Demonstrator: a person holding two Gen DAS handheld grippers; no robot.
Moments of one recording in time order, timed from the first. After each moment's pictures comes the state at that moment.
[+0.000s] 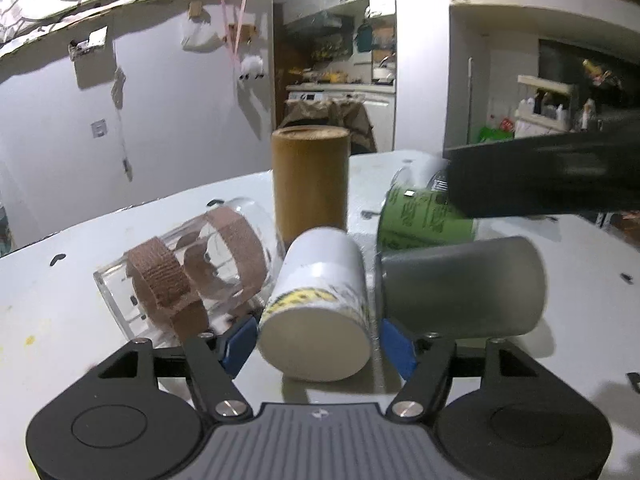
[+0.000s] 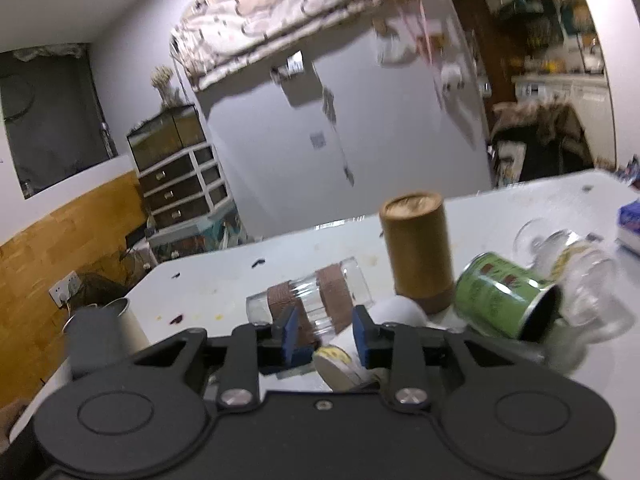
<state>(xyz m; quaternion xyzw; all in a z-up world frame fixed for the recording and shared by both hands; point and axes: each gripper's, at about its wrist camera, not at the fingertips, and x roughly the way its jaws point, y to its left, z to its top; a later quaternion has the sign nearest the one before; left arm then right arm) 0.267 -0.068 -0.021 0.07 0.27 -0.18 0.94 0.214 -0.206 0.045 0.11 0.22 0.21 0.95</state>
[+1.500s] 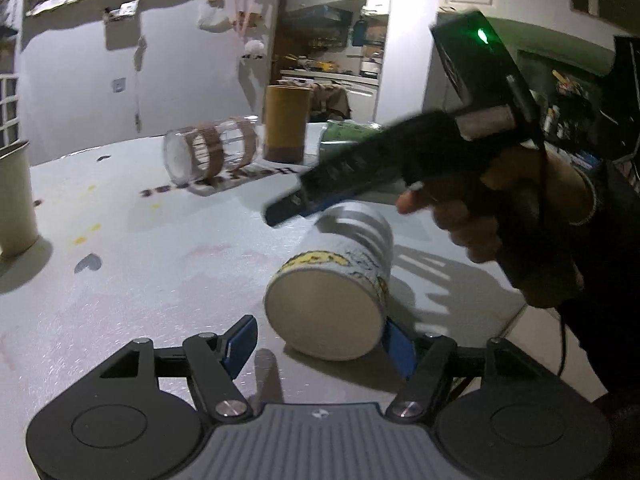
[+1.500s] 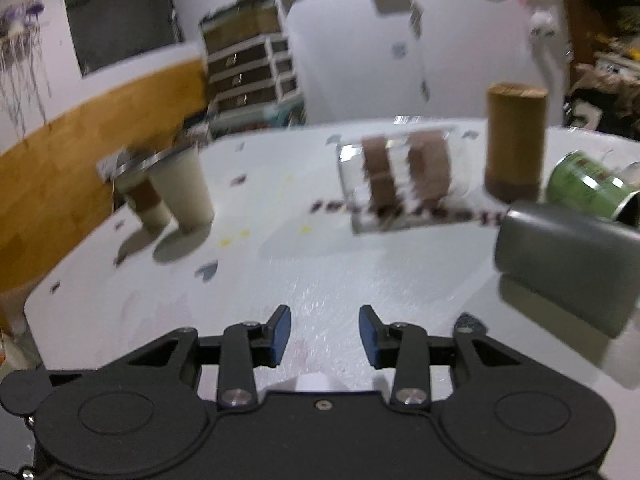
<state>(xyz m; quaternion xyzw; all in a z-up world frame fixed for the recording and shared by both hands) 0.046 0.000 -0.036 0.01 0.30 -0.21 0.93 0.184 -0.148 -0.017 0.00 0.34 0.31 0.89</state>
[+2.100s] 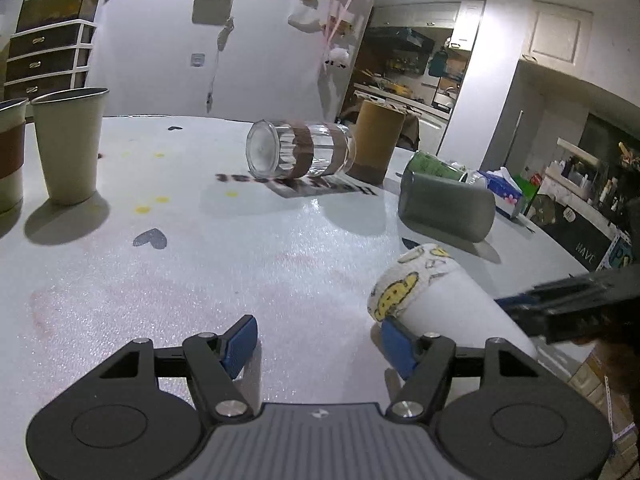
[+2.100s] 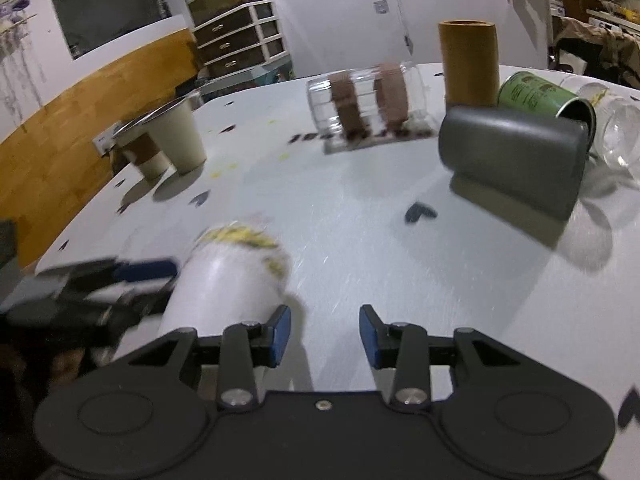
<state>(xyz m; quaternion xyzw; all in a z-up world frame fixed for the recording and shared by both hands) 0.070 0.036 -0.040 -0.08 0.30 -0.12 0.94 0.135 -0.205 -0.031 0.01 0.39 0.31 0.87</state>
